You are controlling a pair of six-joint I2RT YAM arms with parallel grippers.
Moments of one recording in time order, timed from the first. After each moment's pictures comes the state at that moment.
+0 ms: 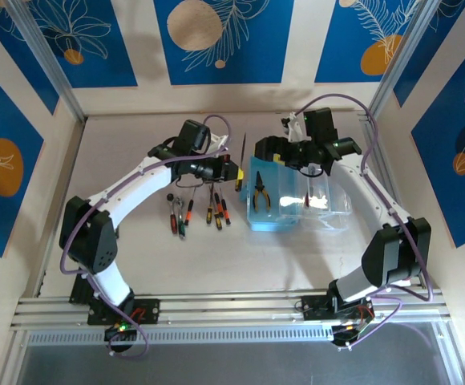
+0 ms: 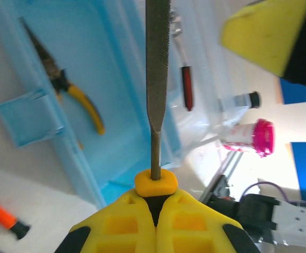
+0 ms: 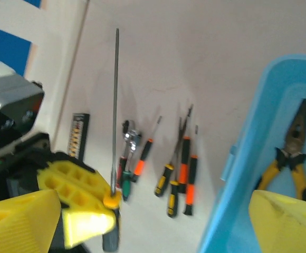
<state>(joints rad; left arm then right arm) -0.58 1.71 1.45 -0.52 0.69 -0.54 0.27 1.51 1.37 -0.64 -0.61 0.44</state>
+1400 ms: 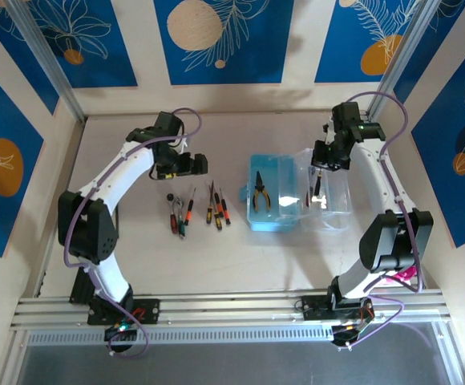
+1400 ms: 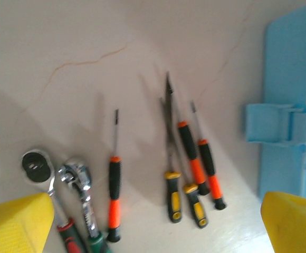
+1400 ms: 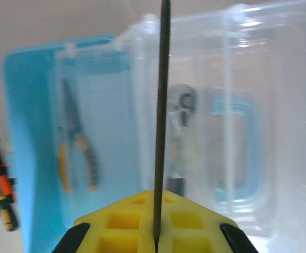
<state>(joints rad) -0.37 1.76 1.56 -0.98 0.18 -0.34 0.04 1.60 1.54 -1.12 -0.08 0.23</state>
